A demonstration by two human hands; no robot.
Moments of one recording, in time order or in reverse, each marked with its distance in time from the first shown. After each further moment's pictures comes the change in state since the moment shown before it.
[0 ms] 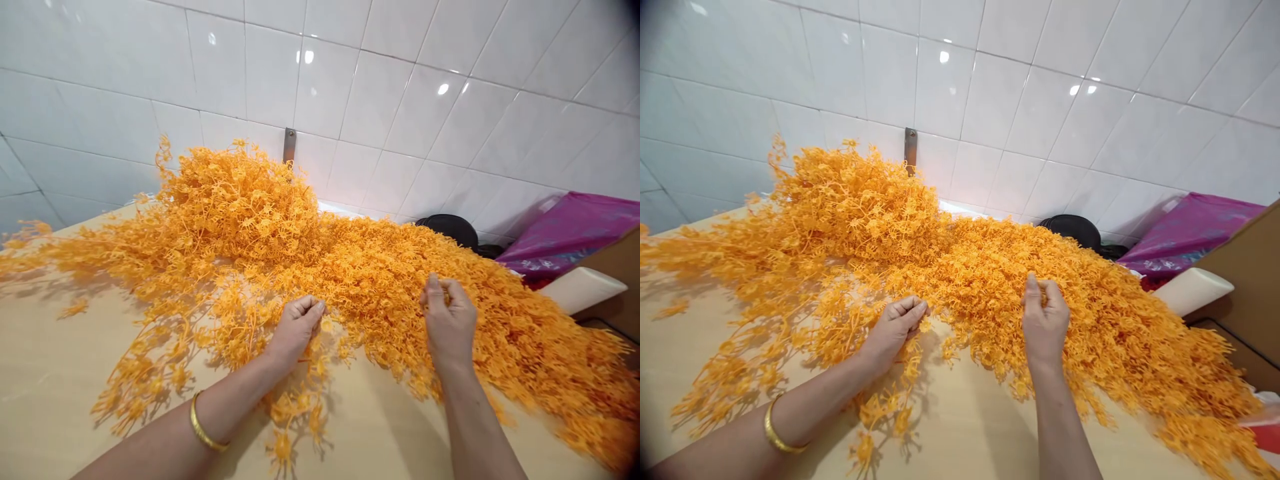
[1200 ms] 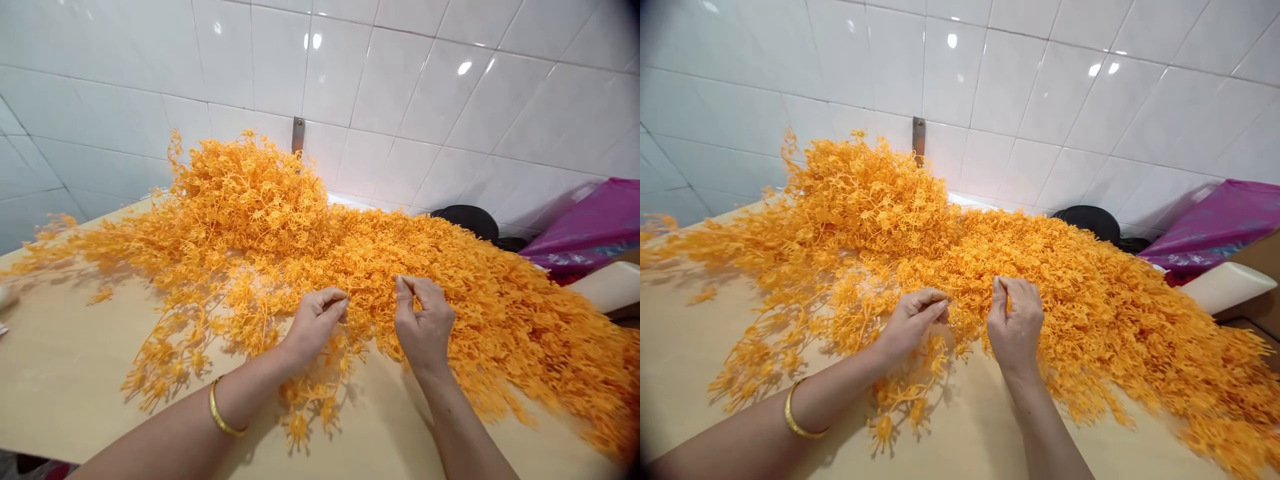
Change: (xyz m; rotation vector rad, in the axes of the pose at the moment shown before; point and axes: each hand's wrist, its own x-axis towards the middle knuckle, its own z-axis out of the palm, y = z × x) left_hand -0.003 0.012 0.010 0.234 -0.091 0.211; right_hand -0.030 -0.027 0.021 -0.142 -0.095 -0.296
